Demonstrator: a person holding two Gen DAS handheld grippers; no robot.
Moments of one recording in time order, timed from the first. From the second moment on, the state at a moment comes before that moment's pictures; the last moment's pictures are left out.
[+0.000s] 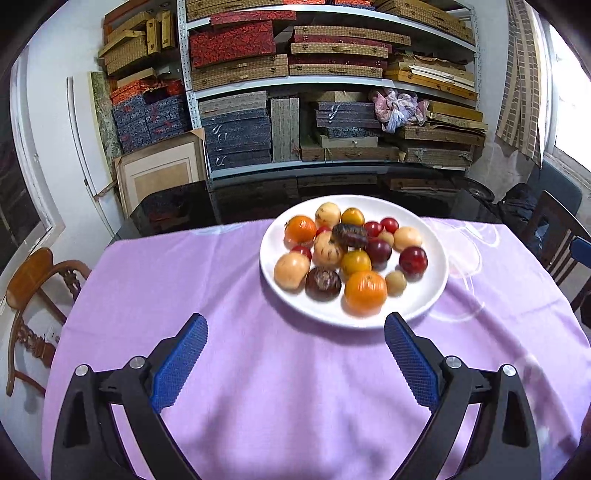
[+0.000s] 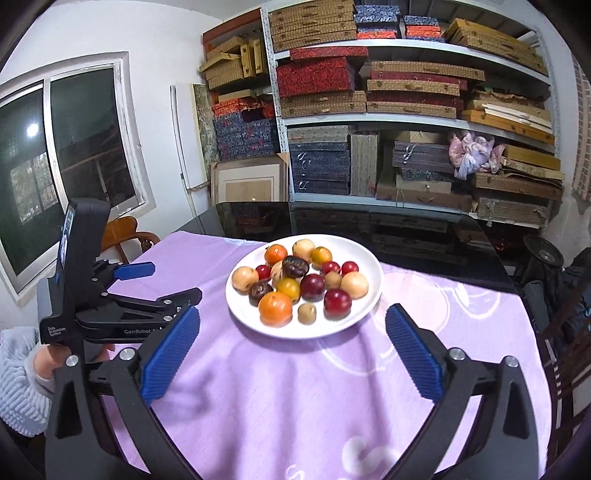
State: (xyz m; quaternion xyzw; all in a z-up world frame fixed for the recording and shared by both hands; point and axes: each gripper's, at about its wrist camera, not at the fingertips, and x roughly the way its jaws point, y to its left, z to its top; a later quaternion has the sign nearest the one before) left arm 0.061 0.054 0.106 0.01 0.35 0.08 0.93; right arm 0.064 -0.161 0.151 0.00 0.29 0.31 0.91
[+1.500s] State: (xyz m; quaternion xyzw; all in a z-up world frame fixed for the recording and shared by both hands) left arm 0.062 0.046 0.049 -0.02 0.38 0.06 0.92; right arm 0.109 -0.117 0.061 -0.03 0.36 0.25 0.90
